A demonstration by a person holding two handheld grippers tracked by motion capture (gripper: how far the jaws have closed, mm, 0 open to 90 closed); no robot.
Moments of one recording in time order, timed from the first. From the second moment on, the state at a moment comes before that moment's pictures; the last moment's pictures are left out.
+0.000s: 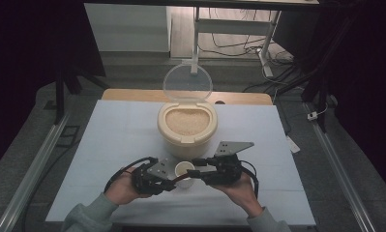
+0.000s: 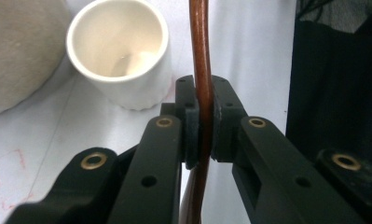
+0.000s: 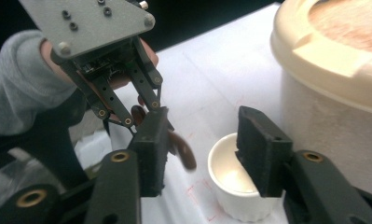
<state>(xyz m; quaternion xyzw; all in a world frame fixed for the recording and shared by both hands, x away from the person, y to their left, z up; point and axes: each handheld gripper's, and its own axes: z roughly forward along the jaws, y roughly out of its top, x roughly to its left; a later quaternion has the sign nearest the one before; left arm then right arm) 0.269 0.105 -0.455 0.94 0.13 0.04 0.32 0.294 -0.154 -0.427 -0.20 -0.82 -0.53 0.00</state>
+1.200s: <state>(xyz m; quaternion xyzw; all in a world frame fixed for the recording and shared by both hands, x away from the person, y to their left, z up) 0.269 0.104 -0.449 0.92 0.14 0.04 0.37 0.287 -0.148 -0.455 -0.22 -0.74 -0.63 0.06</state>
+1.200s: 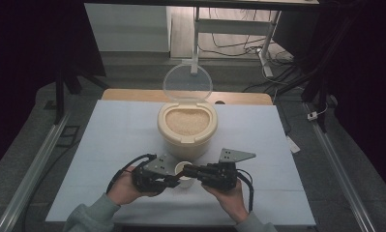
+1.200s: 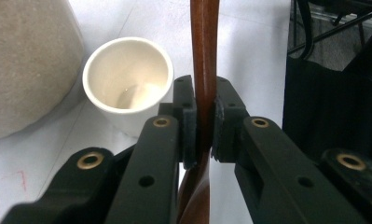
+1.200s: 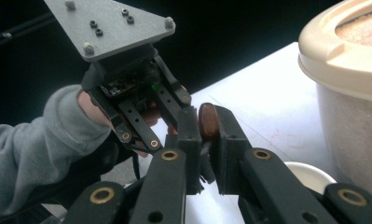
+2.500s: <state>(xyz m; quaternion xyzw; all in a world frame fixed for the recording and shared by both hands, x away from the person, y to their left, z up) 0.237 0.235 -0.506 0.80 0.40 0.14 0.43 0.298 -0.218 -0.412 -0.28 -0.66 -0.69 -0.06</state>
